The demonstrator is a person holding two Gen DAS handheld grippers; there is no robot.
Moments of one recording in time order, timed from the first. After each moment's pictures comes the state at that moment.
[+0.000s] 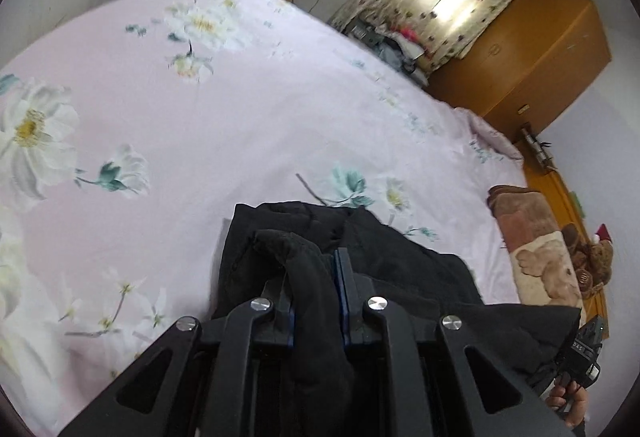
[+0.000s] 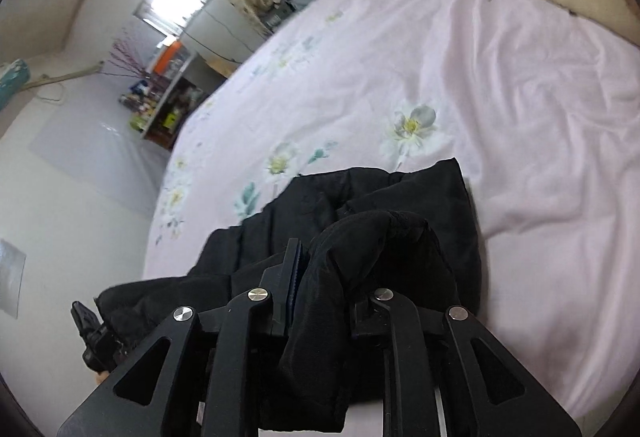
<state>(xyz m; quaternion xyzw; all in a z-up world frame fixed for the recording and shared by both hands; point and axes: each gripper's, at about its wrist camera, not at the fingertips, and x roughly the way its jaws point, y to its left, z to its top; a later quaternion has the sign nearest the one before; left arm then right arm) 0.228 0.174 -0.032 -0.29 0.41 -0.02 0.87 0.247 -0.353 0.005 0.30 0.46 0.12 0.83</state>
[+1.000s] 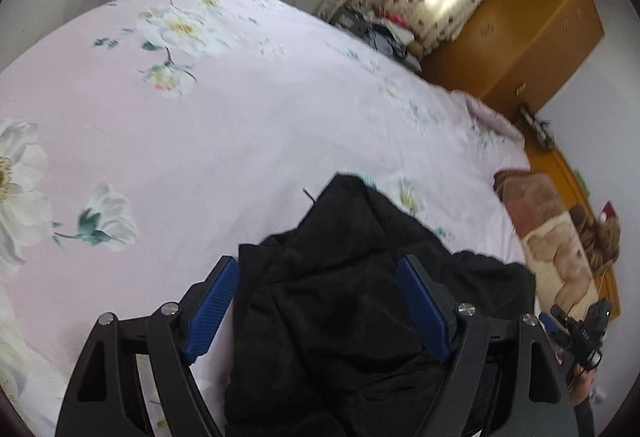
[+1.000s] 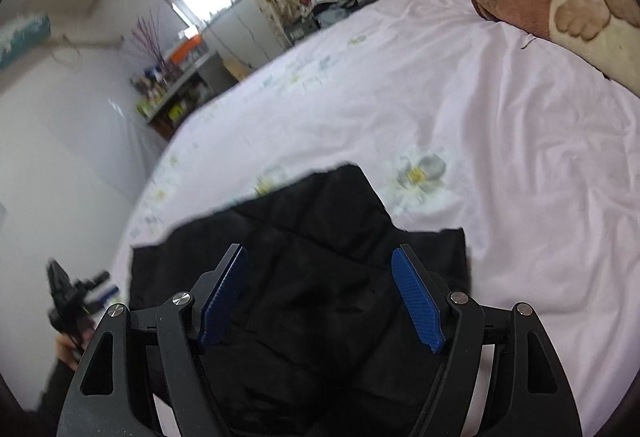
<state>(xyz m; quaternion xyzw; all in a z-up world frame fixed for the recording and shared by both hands) 0.265 0.178 -0.044 -0.24 0.42 -0.05 0.87 0.270 -0.345 -0.008 0.21 0.42 0.13 0.88</state>
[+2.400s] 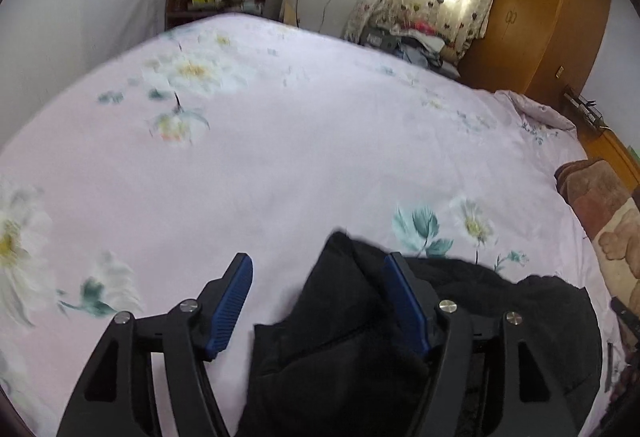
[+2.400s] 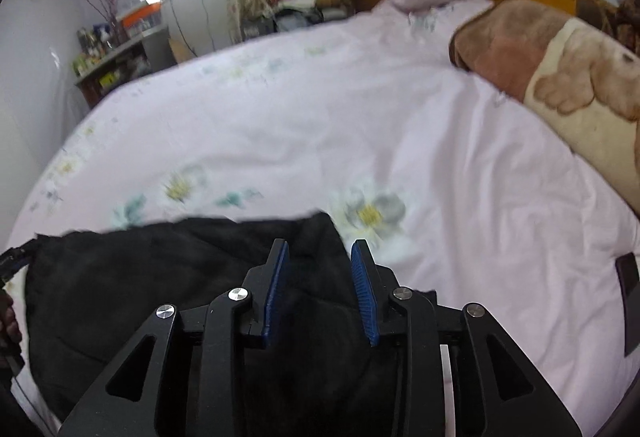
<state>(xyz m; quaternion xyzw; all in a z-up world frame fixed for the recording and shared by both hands) 0.308 0.156 -0.043 -0.14 0.37 0.06 0.92 0.296 -0.297 -0.012 0.06 0.38 0.01 0.92</state>
